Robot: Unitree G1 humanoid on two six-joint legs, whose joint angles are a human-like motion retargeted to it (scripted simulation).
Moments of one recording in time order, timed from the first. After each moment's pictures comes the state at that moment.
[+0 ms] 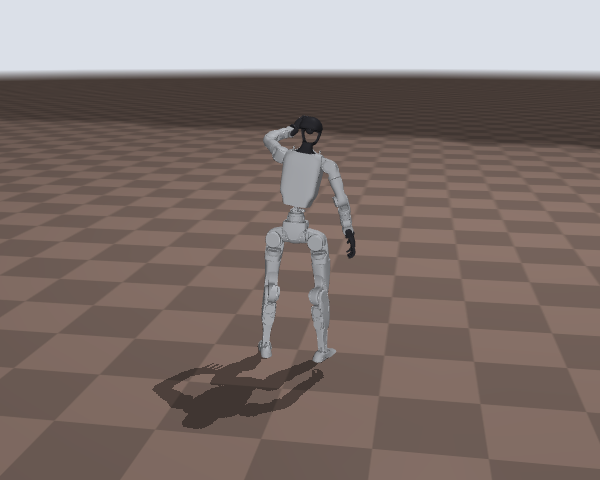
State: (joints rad) left arm -1.79 1.12 -1.36 0.53 -0.06 -0.24 0.50; right arm 0.10 -0.55 0.39 0.87 0.15 -0.02 -0.09; waist -0.07 0.12 0.10; left_leg 0.06 0.12 0.35 -0.01 -0.11 -0.24; right_leg 0.02 -0.16 -0.31 0.03 0.01 0.26
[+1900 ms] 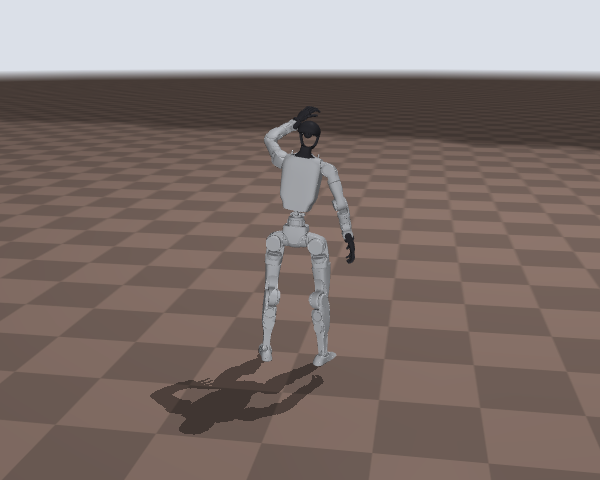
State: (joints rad) left arm -1.99 1.06 -1.34 0.52 -0.24 -0.27 0.42; right arm 0.14 -0.52 0.39 0.93 0.15 0.00 -0.06; waist -0.05 0.10 0.07; left_leg 0.06 0.12 0.35 -0.03 -0.10 -0.24; right_leg 0.02 -0.17 -0.32 0.03 0.00 0.26
